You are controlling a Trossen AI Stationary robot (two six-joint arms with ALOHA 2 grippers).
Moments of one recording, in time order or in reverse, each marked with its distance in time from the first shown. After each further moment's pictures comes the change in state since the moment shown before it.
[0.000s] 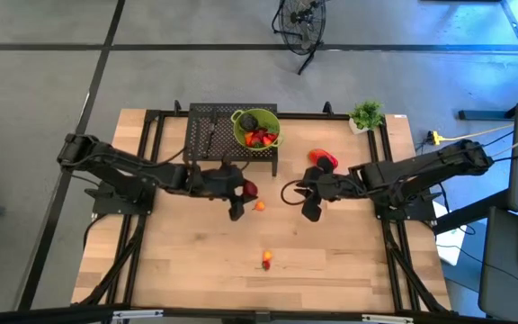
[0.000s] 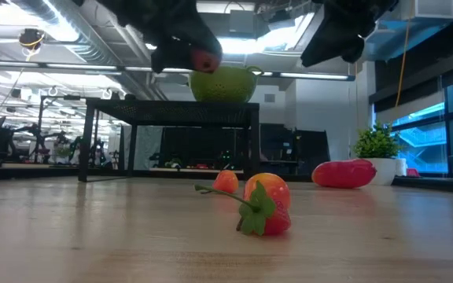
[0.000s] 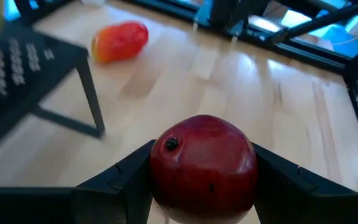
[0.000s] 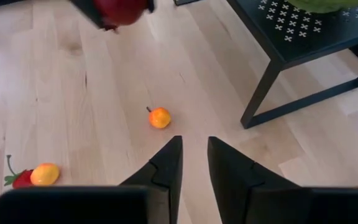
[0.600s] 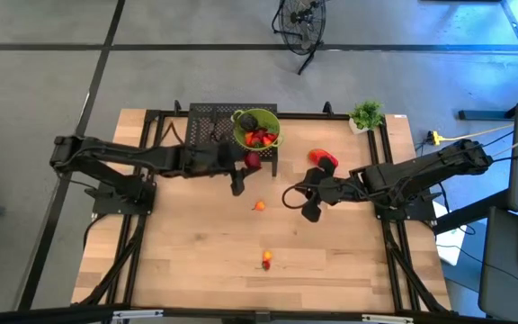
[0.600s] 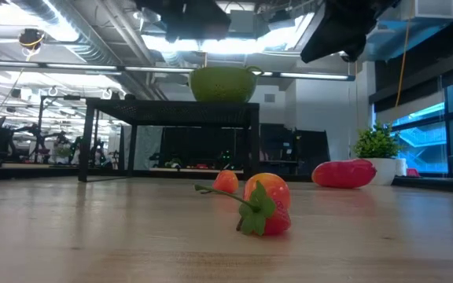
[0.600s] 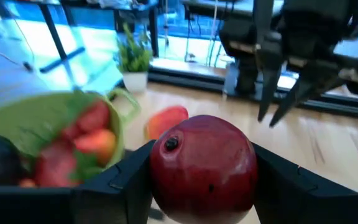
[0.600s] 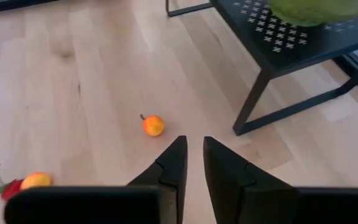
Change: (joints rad) left arm 0.155 -0.080 0.063 0.086 0.001 0.286; right arm 0.040 0.000 0.000 0.007 0.081 0.006
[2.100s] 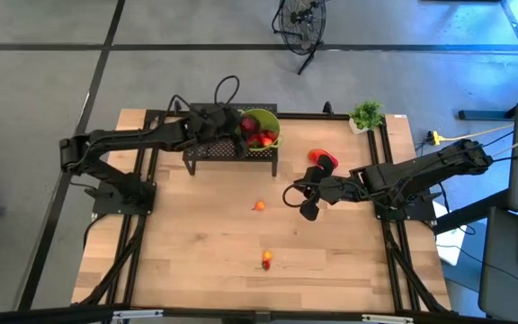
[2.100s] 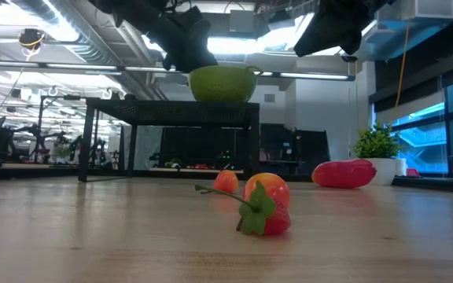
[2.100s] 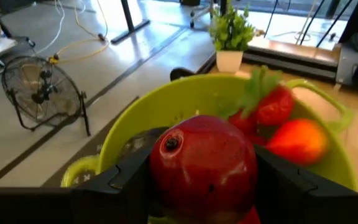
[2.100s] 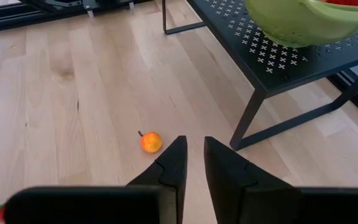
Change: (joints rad) left arm 0.338 0.075 0.074 -0.101 0.061 0.083; right arm 0.000 0.000 0.000 0.054 0.044 -0.022
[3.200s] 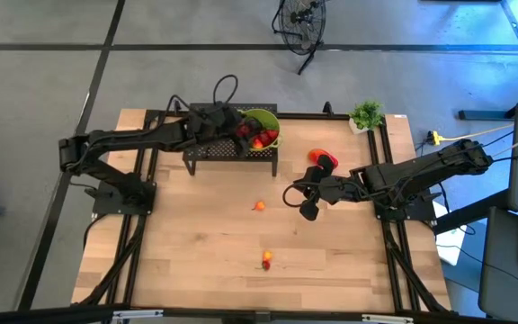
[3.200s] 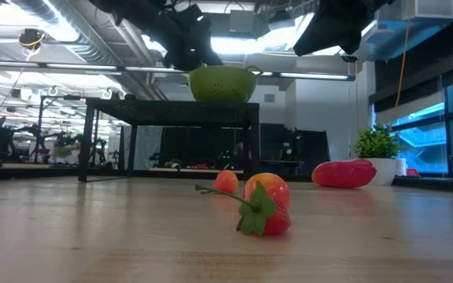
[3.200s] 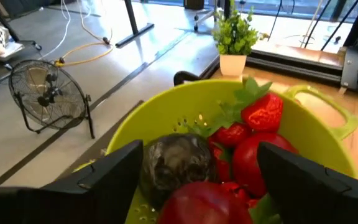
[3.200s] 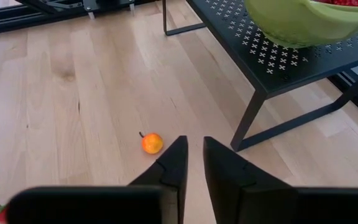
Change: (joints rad) left arm -0.003 0.003 0.000 0.016 -0.026 0.004; right arm 0.000 0.000 0.000 0.006 0.000 0.002
